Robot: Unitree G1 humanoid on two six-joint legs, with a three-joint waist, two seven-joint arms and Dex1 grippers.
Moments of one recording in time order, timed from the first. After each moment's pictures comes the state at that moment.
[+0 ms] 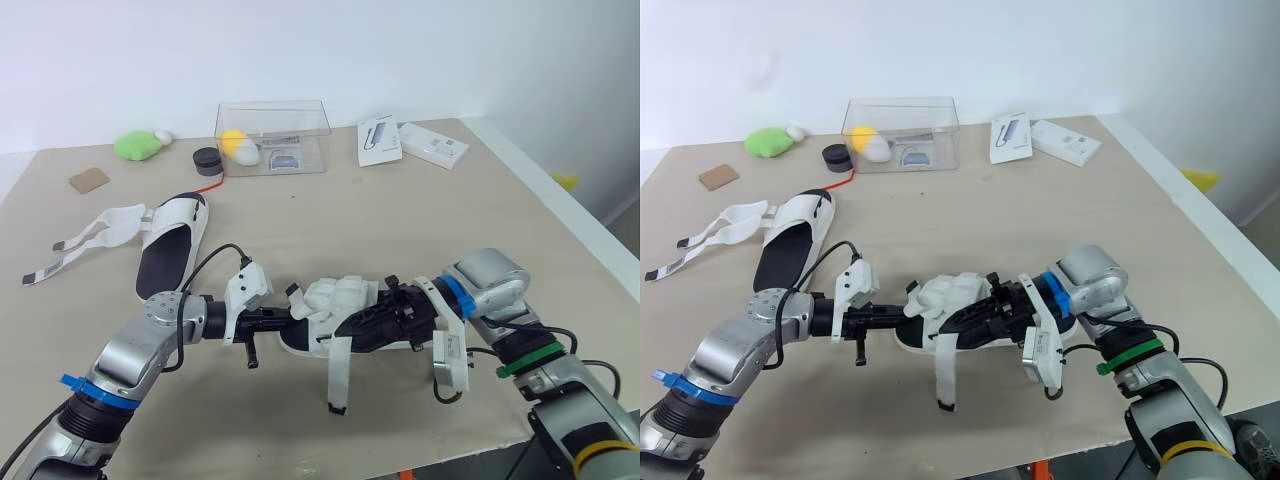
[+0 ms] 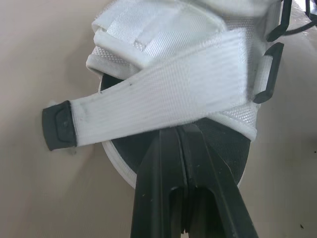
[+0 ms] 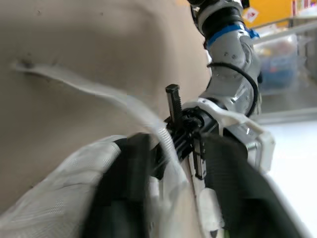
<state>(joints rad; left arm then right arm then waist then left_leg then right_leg) -0.32 0.61 -0.23 -0.25 -0.41 0.57 -0.99 -0.66 -0.69 0.44 0.25 0.39 -1.22 1.46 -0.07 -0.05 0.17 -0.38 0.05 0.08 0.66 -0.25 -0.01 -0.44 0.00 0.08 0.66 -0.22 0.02</state>
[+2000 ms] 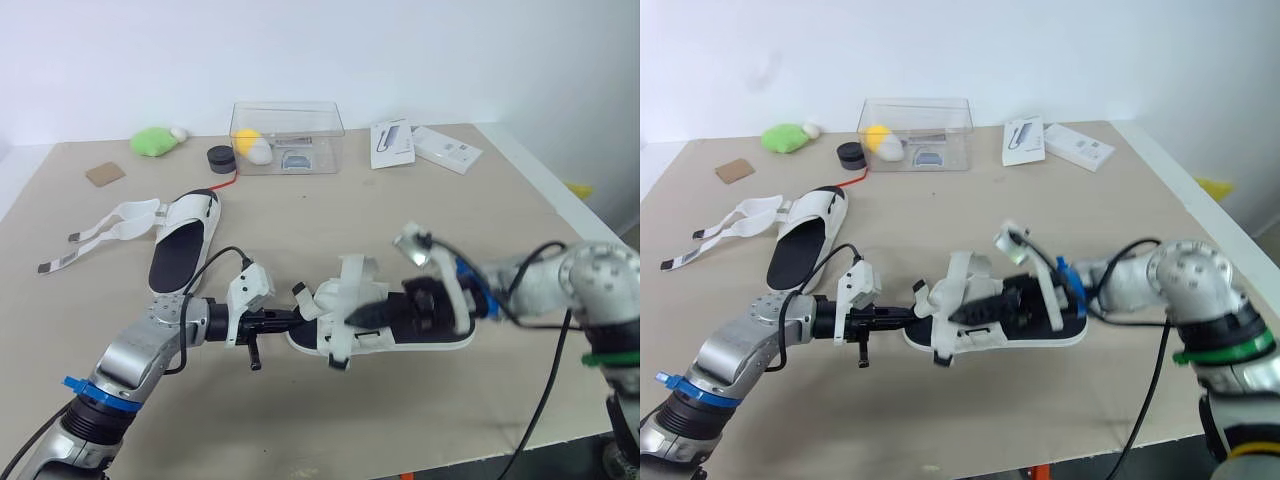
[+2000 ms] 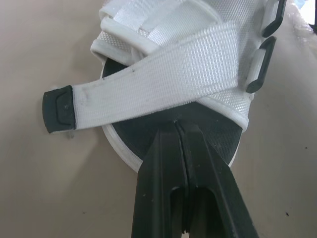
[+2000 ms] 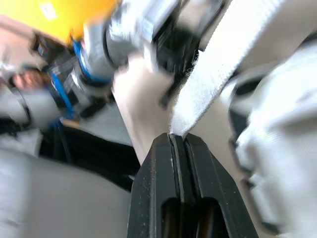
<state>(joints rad) -0.31 0.59 -0.23 -0.25 -0.43 0.59 -0.97 -0.87 -0.93 0.26 0.09 1.83 1.42 0.34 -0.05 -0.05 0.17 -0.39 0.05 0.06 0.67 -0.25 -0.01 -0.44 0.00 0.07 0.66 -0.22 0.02</state>
